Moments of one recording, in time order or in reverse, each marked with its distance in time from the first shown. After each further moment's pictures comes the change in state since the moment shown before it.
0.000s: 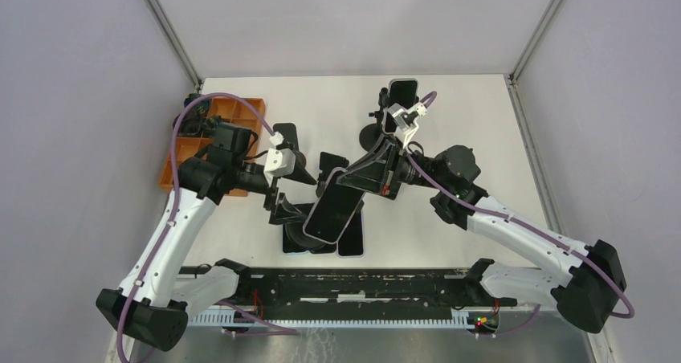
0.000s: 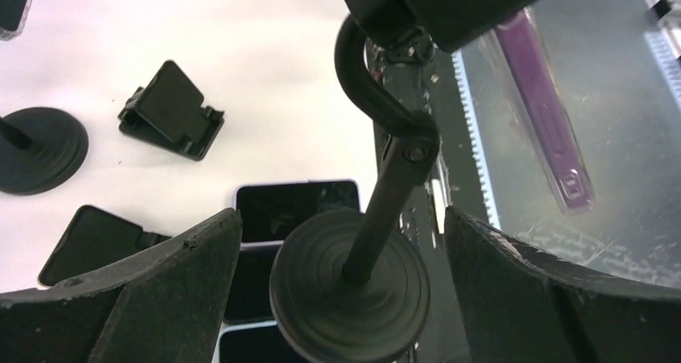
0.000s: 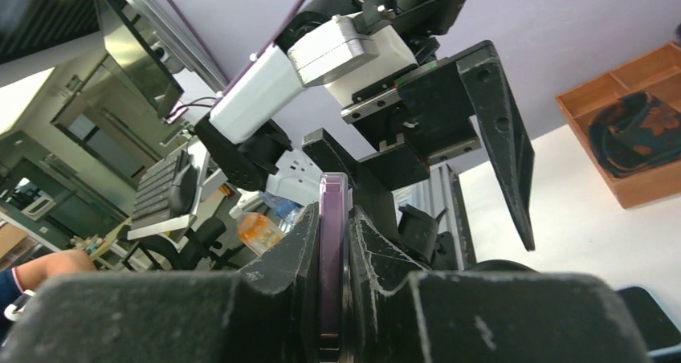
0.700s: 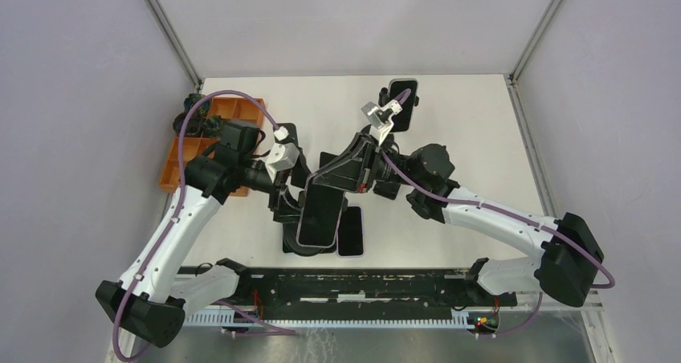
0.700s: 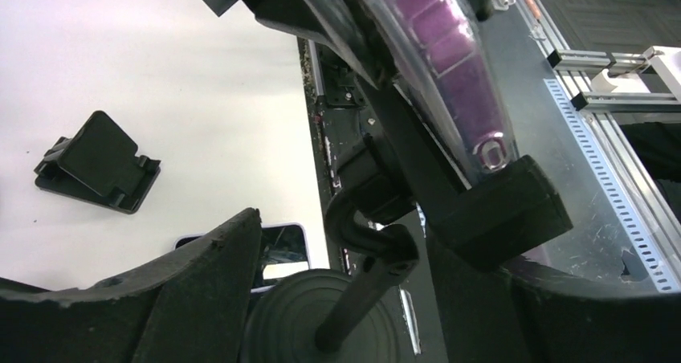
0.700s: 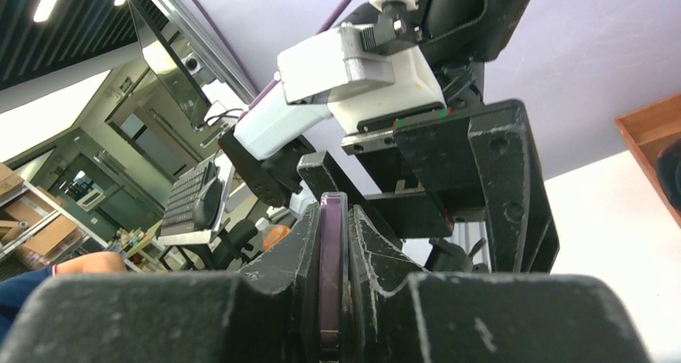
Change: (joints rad) left arm -0.065 0.014 -0.016 0.134 0.138 -0.222; right arm 0.112 0.188 0.077 0.190 0.035 0.077
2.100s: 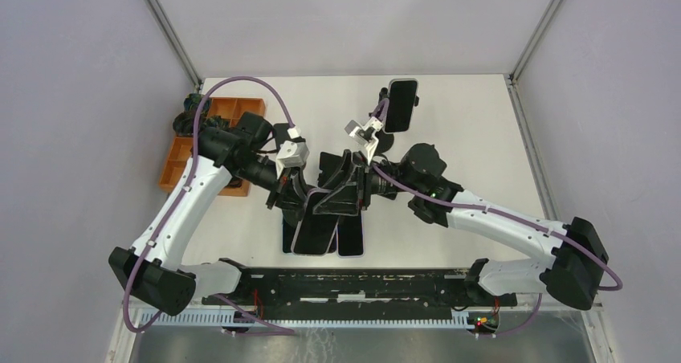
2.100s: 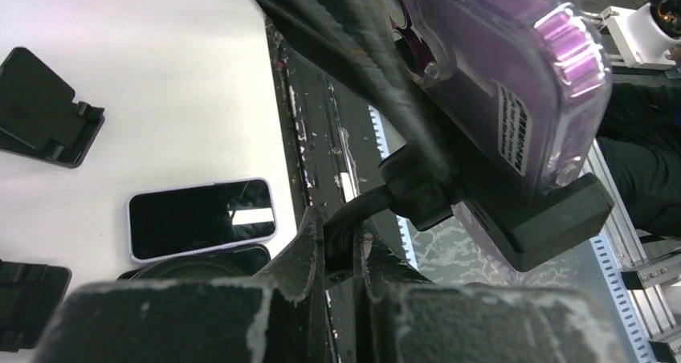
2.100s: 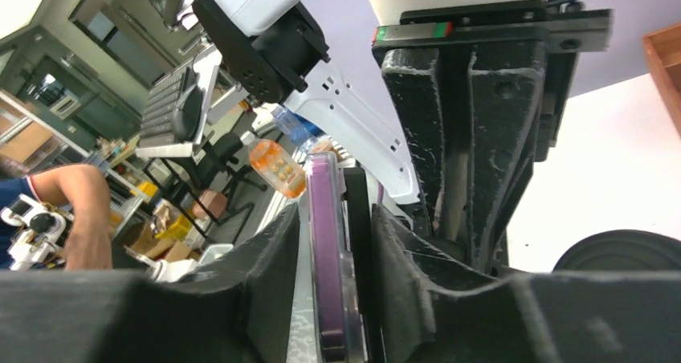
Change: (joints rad) left arm -0.010 0.198 0.211 -0.519 -0.050 0.380; right arm 0.039 -0.052 0.010 -0.264 -0.128 -0.208
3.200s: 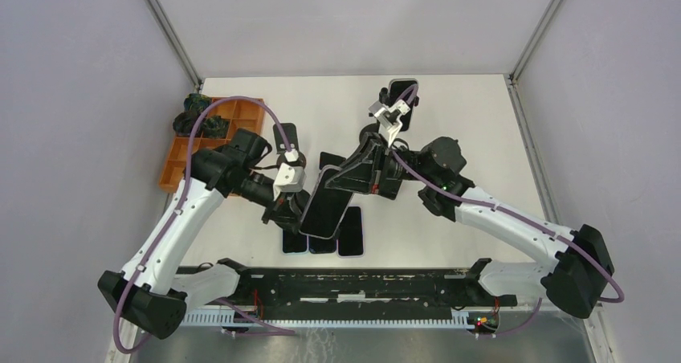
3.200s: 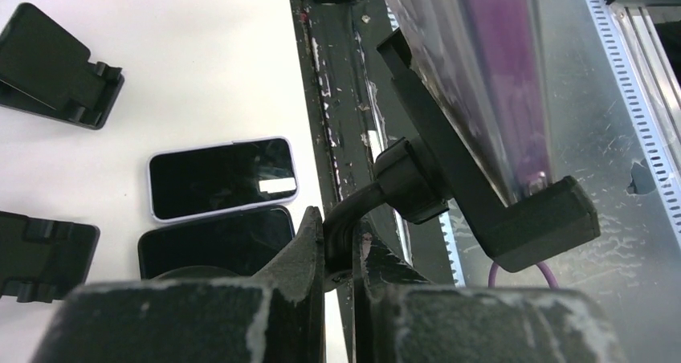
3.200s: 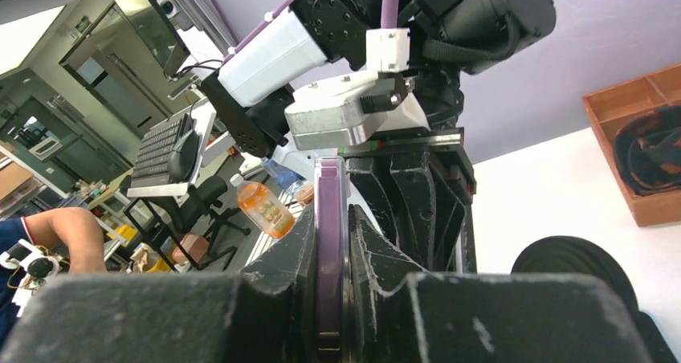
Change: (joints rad) left arm -0.011 -0.142 -0.144 0.085 -0.137 0.031; right arm -0.116 -0.014 0.001 0.119 -0.001 0.085
